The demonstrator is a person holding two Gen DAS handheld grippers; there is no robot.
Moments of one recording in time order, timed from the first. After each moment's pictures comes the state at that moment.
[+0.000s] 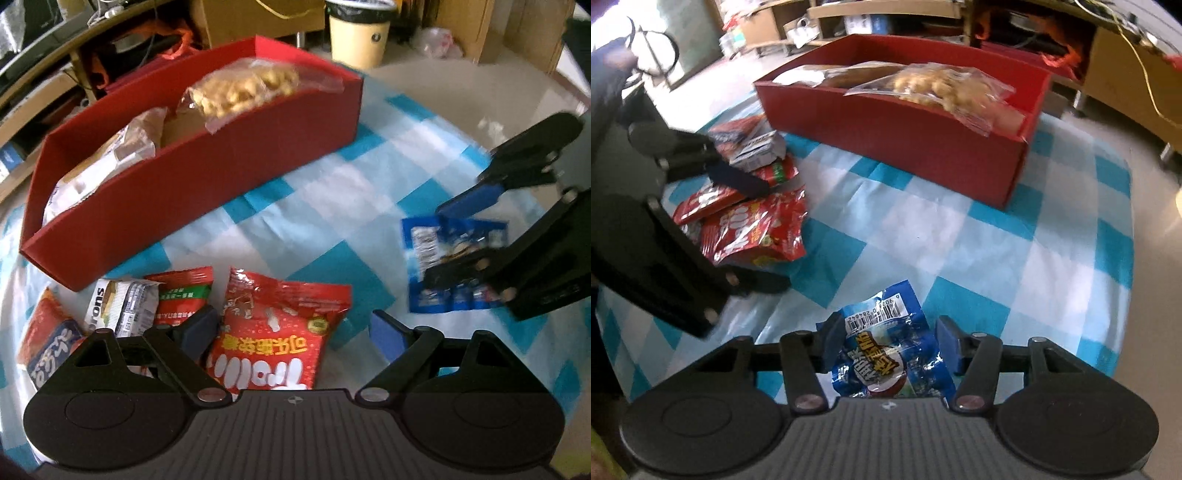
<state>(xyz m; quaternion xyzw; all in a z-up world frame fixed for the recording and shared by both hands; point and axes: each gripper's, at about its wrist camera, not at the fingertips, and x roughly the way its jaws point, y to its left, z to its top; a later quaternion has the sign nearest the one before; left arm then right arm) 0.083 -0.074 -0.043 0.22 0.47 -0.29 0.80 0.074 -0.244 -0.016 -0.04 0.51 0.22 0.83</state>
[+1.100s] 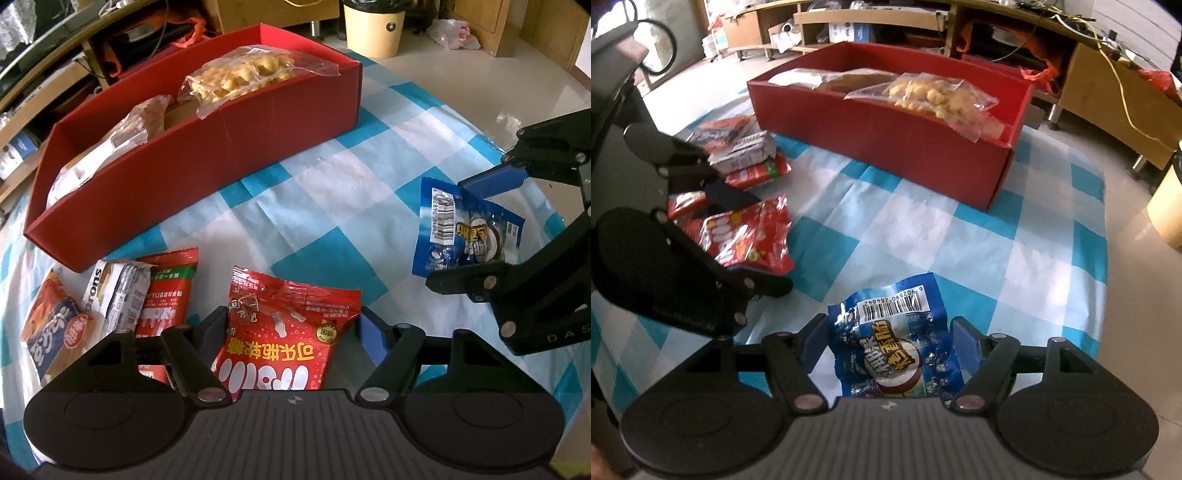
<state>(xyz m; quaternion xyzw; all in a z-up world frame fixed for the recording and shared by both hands) 0.070 -0.083 -0.042 0.22 0.49 -0.25 0.81 0.051 -0.238 -0.011 -0.07 0.49 0.17 0.85</state>
